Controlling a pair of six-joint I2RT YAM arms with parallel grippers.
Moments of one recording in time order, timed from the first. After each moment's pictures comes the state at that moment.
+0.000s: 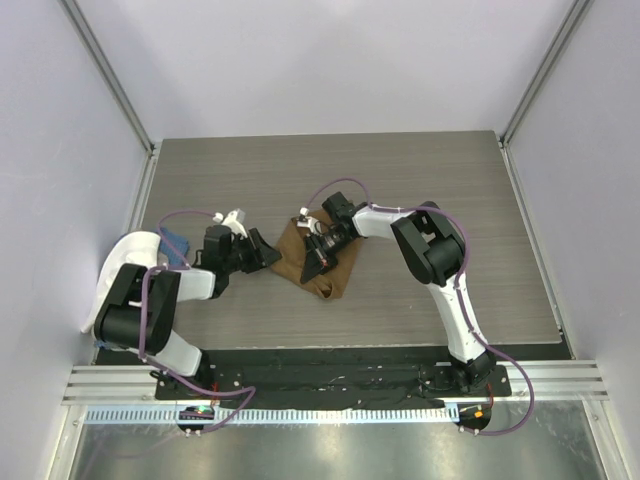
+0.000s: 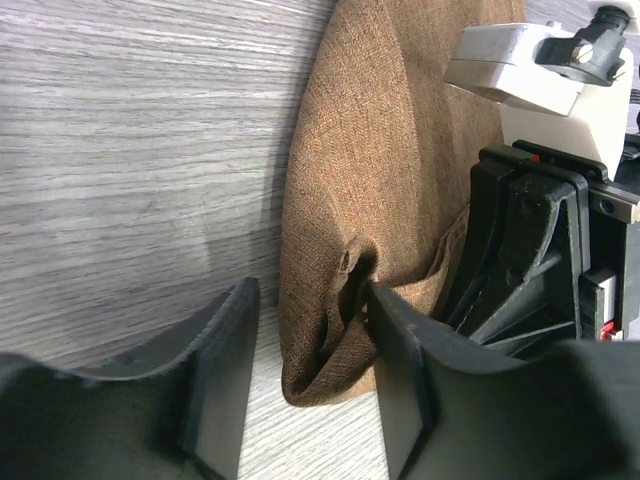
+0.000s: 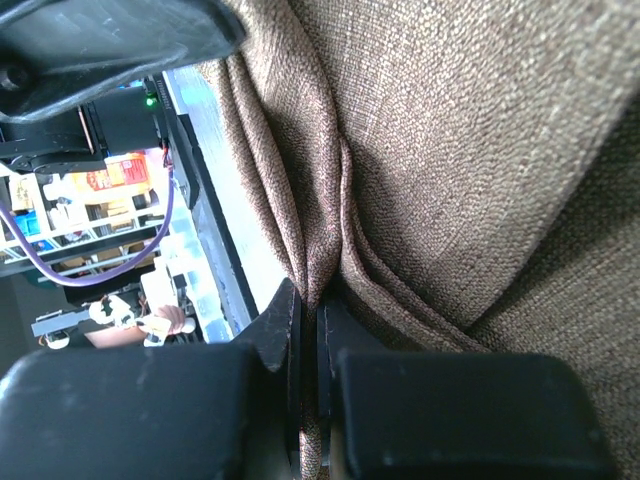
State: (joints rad) left arm -0.21 1.54 0.46 0.50 0.37 -0.59; right arm 0.60 2.30 1.52 -0.46 -1.03 0.18
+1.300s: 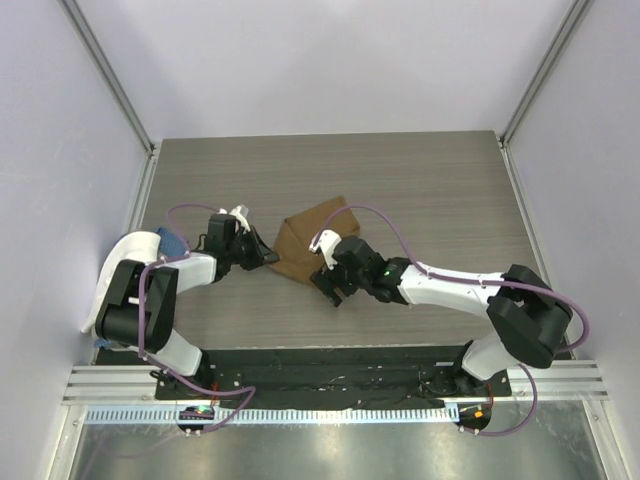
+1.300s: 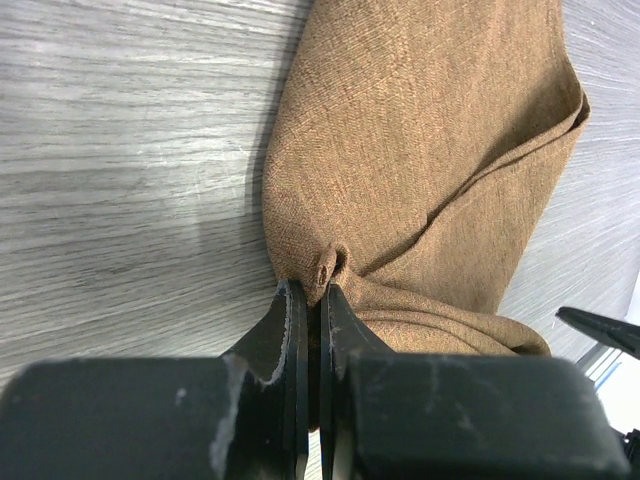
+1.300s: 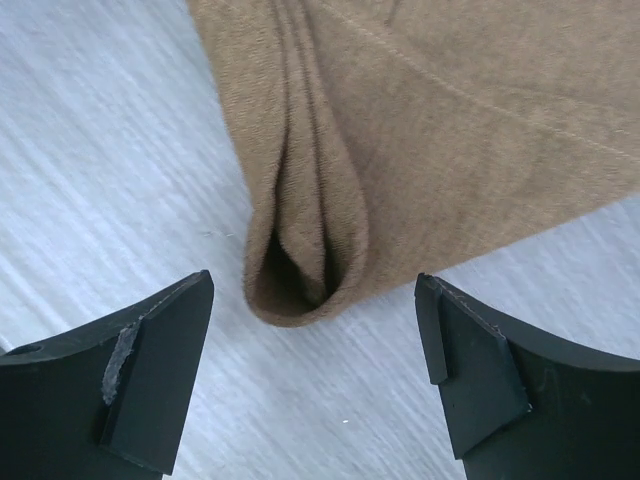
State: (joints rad) left arm -0.21 1.56 0.62 0.18 0.39 -0.62; right arm 0.90 1.49 0.82 -0.10 0.05 -0.03
